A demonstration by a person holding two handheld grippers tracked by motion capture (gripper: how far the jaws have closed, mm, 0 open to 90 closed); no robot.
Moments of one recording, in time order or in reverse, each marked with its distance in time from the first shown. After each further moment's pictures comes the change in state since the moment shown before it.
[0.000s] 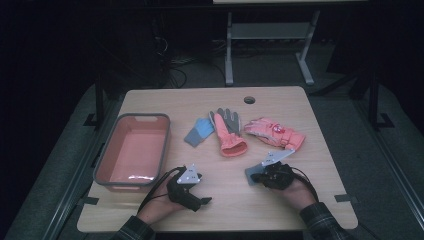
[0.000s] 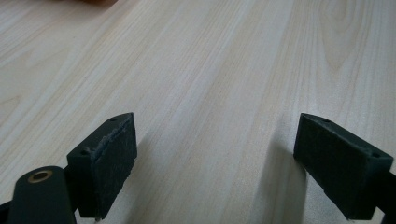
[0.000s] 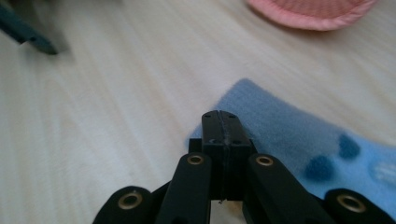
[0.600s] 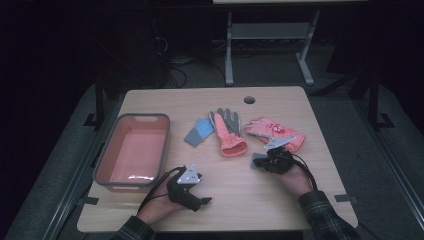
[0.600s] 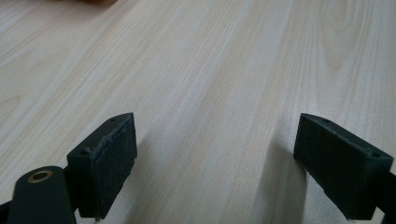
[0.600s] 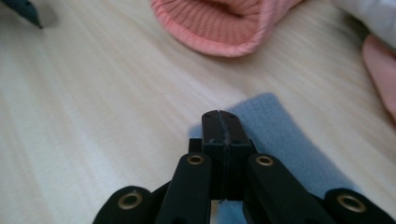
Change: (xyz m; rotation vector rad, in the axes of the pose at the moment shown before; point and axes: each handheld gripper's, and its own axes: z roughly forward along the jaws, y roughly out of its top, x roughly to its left) left arm 0.000 0.000 0.000 0.004 -0.001 0.001; right arm -0.042 0.015 0.009 -0.026 -0.088 0.068
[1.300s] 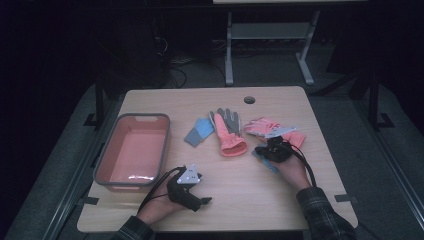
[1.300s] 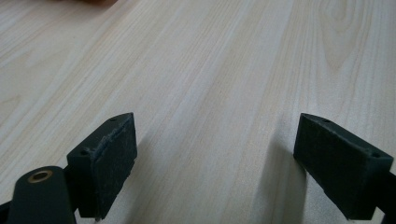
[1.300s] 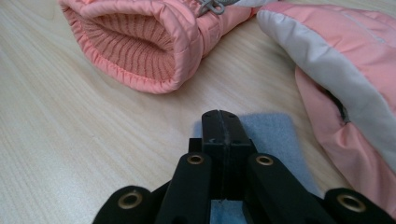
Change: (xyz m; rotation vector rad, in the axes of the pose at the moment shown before) left arm 0.000 0.000 0.000 0.000 0.000 0.000; right arm -0.031 0.014 0.014 -0.049 -0.092 0.066
